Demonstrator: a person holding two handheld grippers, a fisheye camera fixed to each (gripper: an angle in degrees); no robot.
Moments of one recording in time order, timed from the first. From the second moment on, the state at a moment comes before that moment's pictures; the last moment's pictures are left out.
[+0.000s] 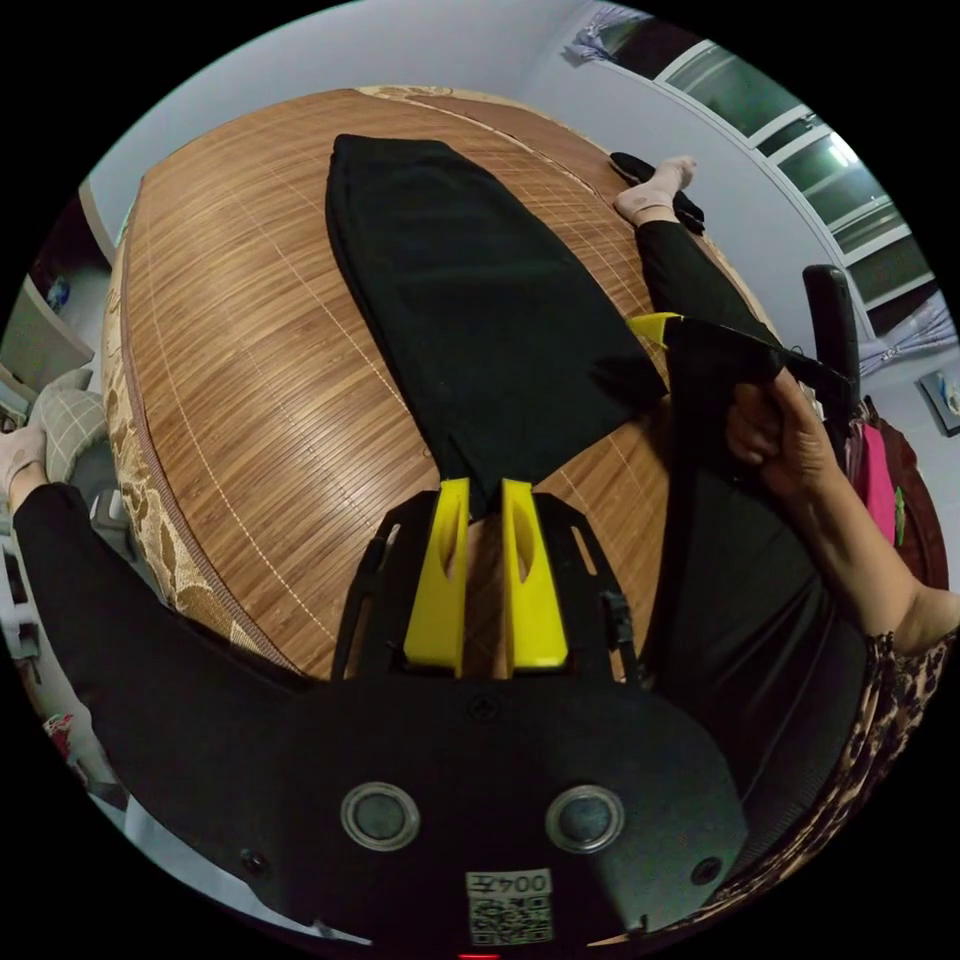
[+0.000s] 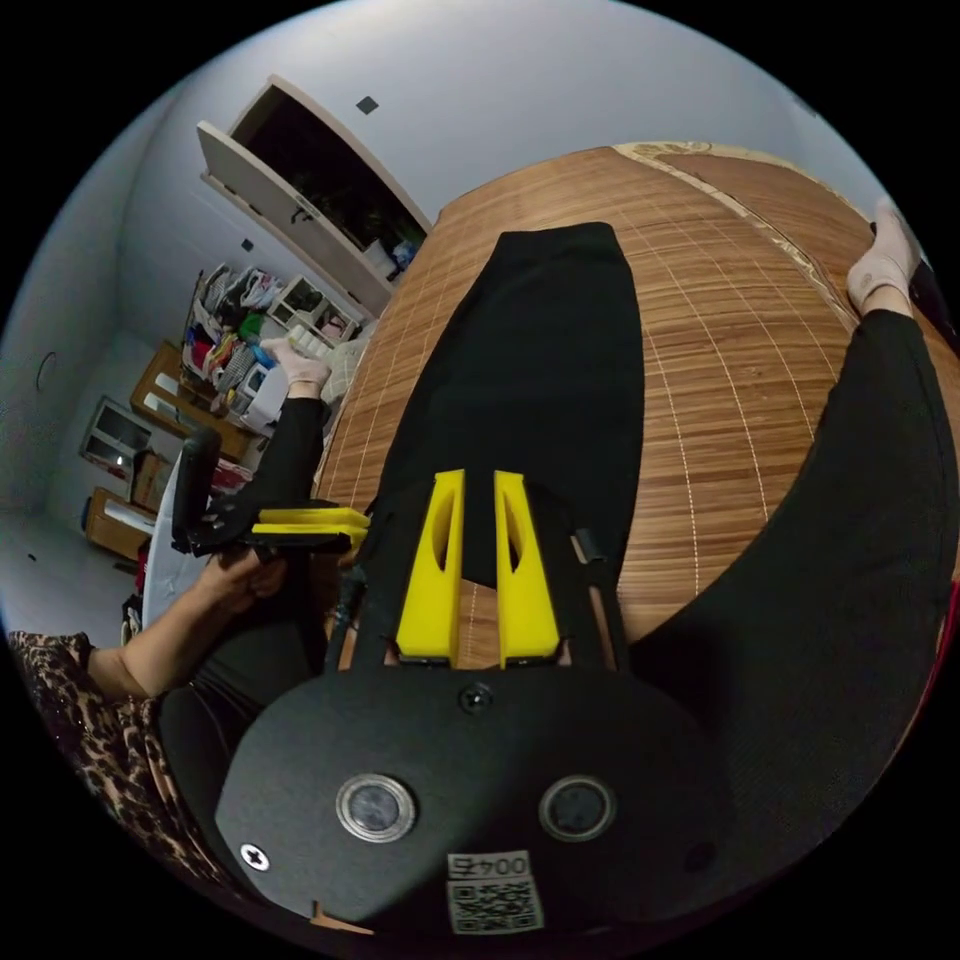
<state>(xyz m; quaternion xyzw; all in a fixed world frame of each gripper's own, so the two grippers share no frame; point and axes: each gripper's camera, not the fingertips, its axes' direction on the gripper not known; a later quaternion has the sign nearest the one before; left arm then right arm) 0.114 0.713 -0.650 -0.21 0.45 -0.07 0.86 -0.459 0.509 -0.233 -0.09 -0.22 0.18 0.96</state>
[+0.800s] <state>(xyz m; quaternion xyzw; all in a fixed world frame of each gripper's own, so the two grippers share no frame) 0.060 0.743 -0.639 -0.19 0.49 -0.12 0.84 -0.428 0.538 -0.206 -0.09 -0.26 0.22 0.93</state>
